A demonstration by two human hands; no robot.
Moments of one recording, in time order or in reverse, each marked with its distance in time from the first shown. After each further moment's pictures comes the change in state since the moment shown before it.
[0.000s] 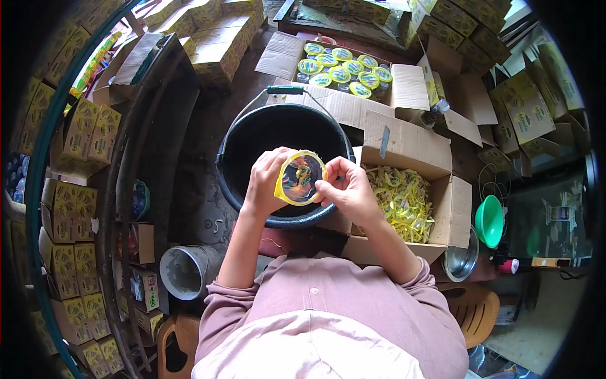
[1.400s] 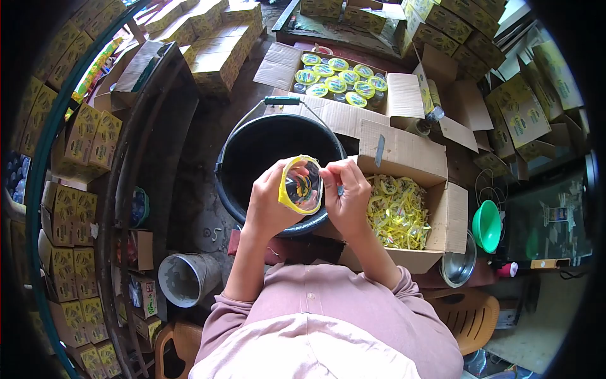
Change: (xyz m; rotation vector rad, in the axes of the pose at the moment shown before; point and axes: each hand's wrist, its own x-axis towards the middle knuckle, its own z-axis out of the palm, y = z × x) left_hand 0.021 0.056 -0.006 -0.133 0.011 -0.289; right_hand 0.007 -0.002 0.014 -0.761 0.463 -0.806
